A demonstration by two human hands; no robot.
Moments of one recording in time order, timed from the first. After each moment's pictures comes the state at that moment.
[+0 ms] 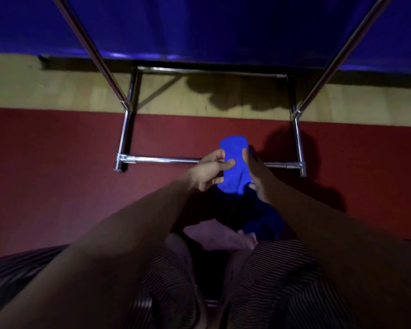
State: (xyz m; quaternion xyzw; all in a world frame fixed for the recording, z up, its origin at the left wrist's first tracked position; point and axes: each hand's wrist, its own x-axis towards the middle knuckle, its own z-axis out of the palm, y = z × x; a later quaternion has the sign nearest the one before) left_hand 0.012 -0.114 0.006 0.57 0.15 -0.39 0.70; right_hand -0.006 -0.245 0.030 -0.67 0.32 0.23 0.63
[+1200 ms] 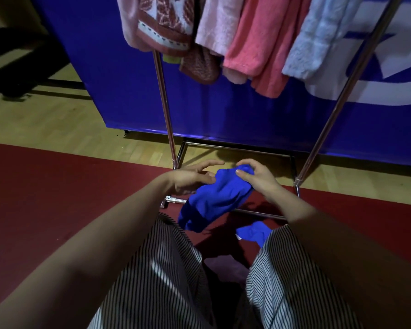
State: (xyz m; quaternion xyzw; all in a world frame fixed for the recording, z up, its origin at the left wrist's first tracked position) left_hand -0.052 0.012 0.242 0.67 -0.02 -0.34 0.65; right_hand -0.032 -0.198 0.216 -0.81 -0.04 0.12 0.57
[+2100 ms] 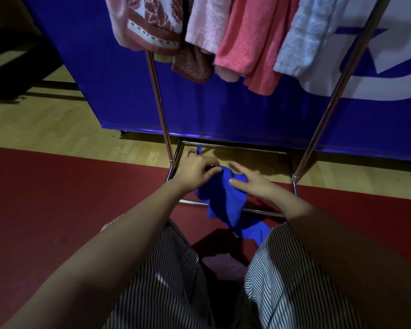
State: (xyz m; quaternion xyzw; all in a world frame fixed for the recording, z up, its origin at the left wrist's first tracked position) left_hand -0.043 -0.013 0.233 0.97 -0.18 0.08 0.17; right_hand -0.034 -0.212 0.218 -0.87 -0.15 0.24 0.41
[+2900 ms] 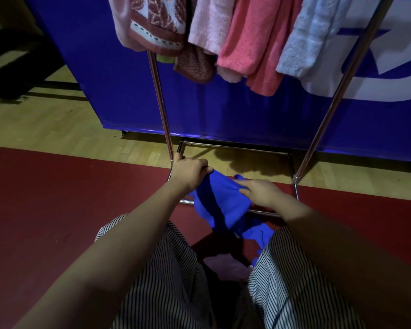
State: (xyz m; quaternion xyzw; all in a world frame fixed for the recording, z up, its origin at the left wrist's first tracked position) left_hand -0.044 -0.005 0.230 1.00 -0.07 -0.01 0.07; right_hand -0.041 -0.217 0.216 -0.95 -0.22 0.22 0.07
